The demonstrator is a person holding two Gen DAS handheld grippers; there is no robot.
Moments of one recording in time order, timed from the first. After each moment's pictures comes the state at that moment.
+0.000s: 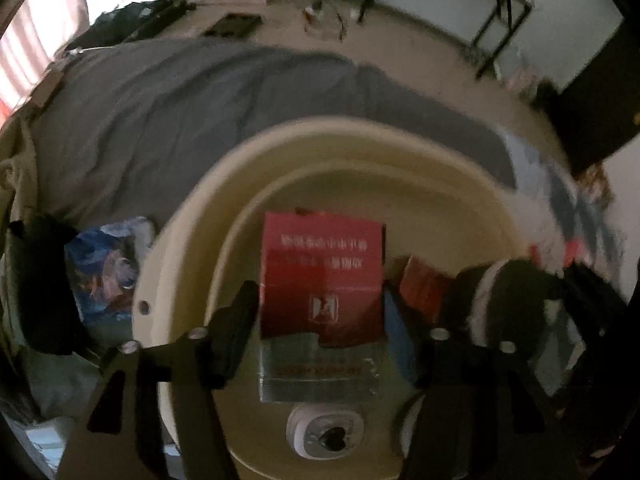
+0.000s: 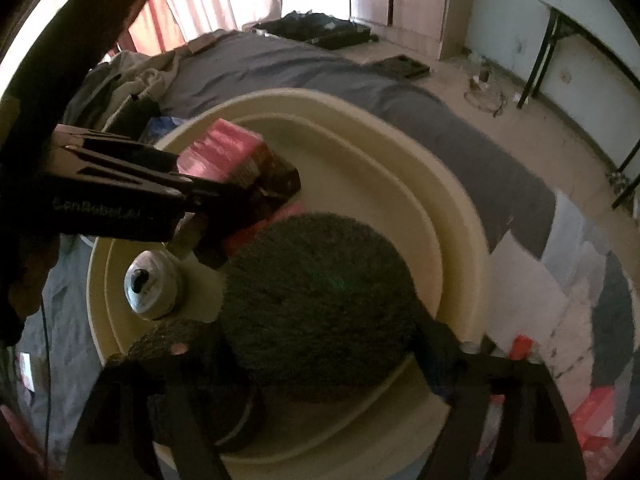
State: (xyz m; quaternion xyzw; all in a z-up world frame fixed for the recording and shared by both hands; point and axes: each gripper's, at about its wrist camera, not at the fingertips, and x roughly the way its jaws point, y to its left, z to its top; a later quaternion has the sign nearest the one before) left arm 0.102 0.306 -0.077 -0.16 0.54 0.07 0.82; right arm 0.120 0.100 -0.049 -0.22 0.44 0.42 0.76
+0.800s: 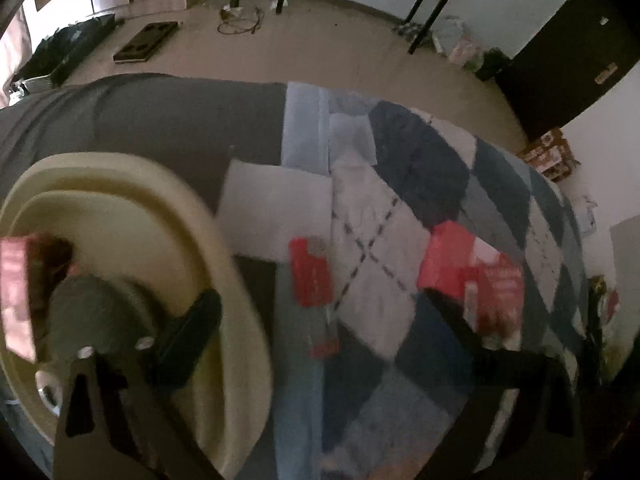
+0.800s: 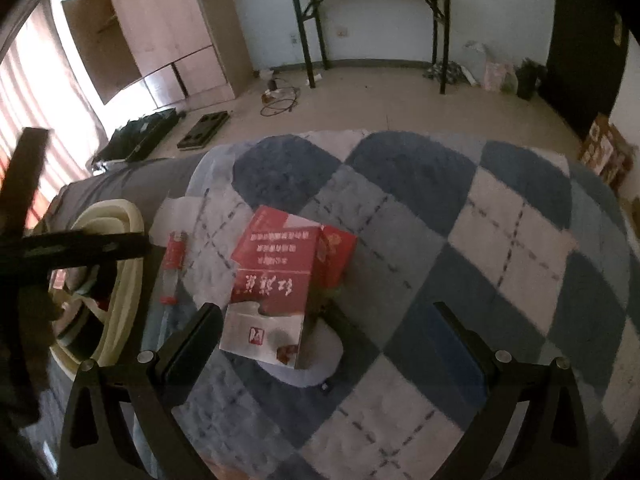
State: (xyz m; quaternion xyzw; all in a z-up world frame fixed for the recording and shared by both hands) left arm 0.178 0.089 -0.073 -0.14 0.57 -0.01 0.81; right arm 0.108 -0.194 -0.029 0.01 0.46 0.16 0.88
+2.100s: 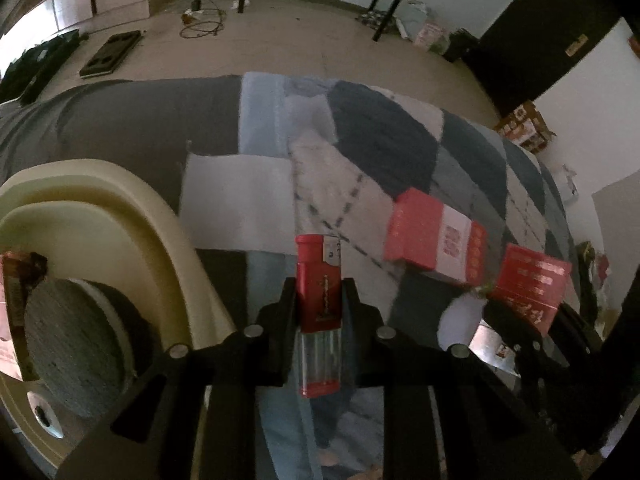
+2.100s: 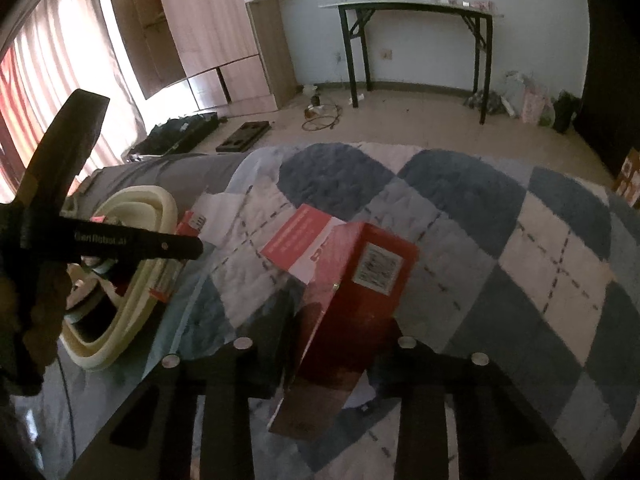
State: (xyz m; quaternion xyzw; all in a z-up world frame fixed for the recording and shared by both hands) left arm 0.159 0.081 -0.071 -0.12 0.57 -0.08 0.81; right arm 0.115 -0.183 -0.052 -0.01 0.41 0.23 0.88
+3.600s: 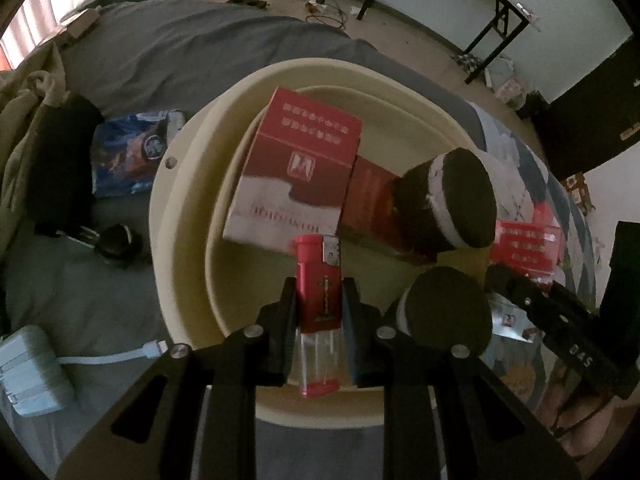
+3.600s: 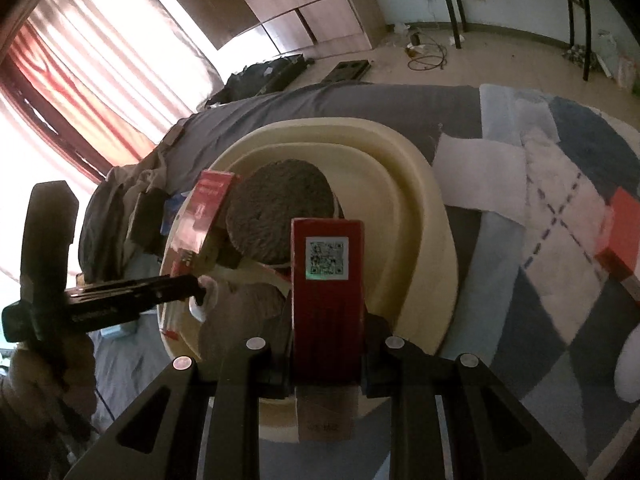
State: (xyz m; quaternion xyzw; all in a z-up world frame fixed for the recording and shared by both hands) left arm 0.031 0.287 -0.085 -0.21 0.56 0.05 0.80; right arm 0.100 0.012 -0.049 0.03 0.50 0.36 0.79
